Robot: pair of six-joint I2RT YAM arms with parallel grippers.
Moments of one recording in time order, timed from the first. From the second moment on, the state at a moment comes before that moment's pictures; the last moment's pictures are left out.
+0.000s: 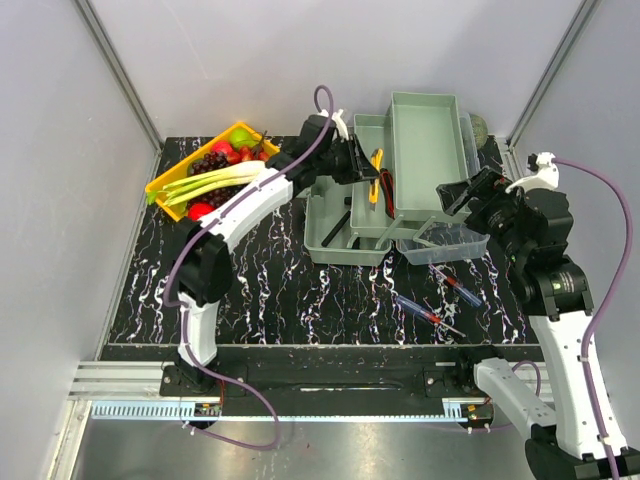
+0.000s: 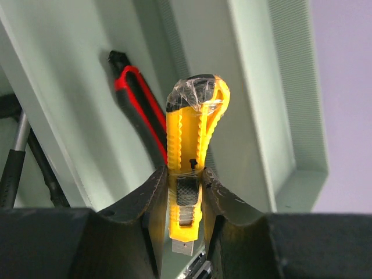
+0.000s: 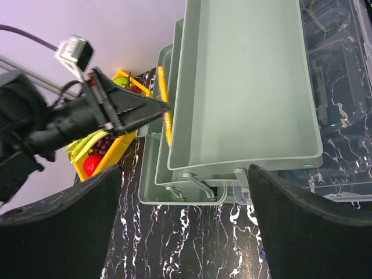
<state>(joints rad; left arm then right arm) -0.60 1.98 1.86 -0.33 0.38 -0.75 0.16 0.82 1.18 -0.58 -0.04 0.62</state>
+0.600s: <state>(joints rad) -0.63 2.06 1.88 -0.38 0.27 -0.72 0.16 0.79 1.20 -0.67 0.00 0.61</state>
